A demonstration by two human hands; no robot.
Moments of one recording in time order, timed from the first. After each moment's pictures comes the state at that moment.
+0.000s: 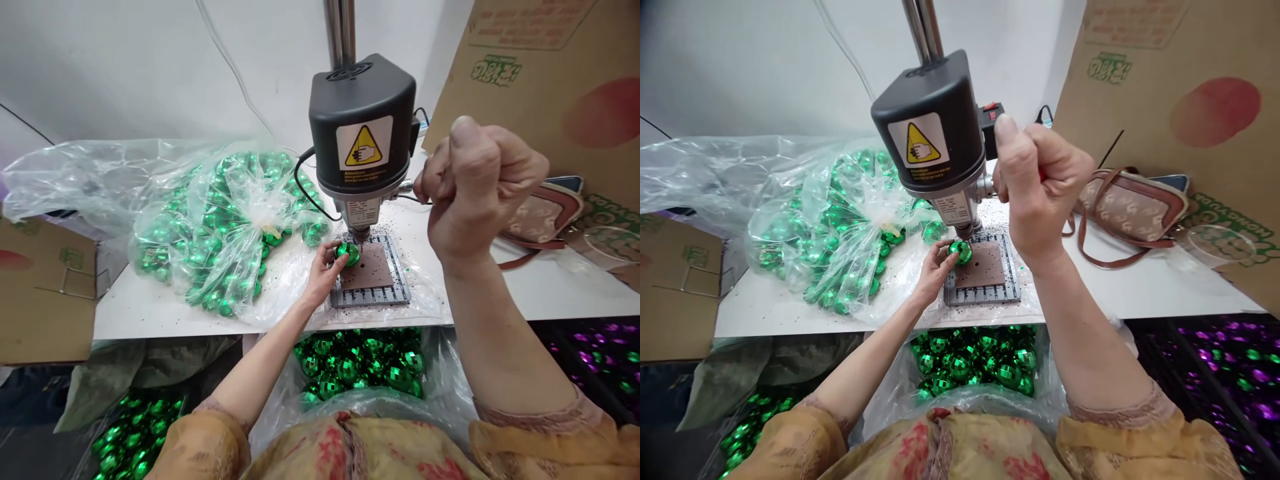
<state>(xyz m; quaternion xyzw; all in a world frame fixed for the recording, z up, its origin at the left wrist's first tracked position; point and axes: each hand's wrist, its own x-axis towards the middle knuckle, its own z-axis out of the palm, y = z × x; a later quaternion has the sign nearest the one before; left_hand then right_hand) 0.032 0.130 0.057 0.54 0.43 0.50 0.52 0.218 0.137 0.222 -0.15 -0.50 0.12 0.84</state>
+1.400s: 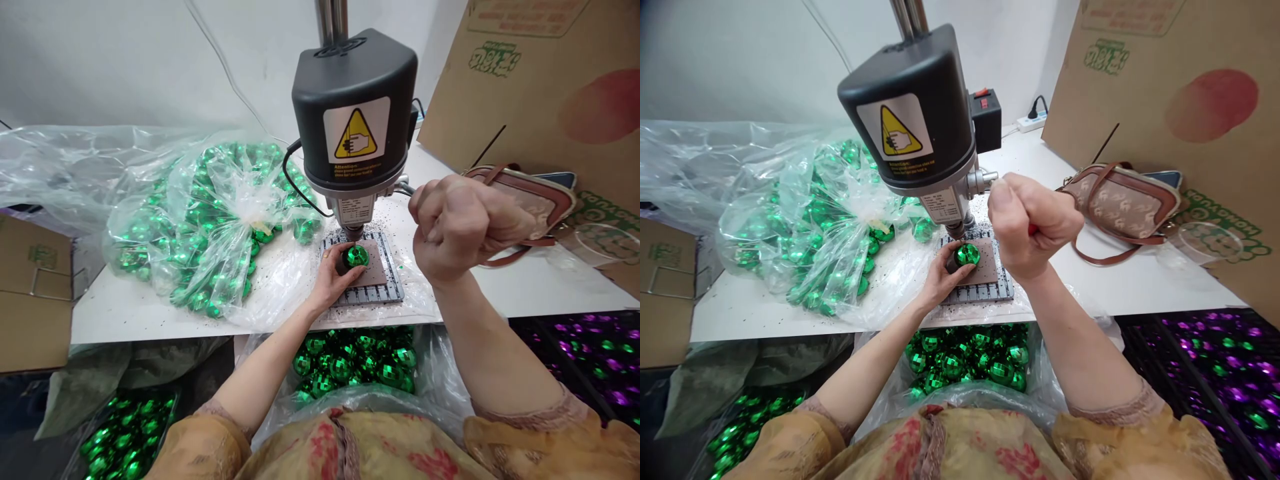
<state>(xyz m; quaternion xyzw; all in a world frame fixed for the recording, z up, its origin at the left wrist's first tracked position) 0.048 0.127 0.036 0.70 0.43 0.43 0.36 0.217 0.125 0.188 -0.17 -0.52 0.07 0.83</state>
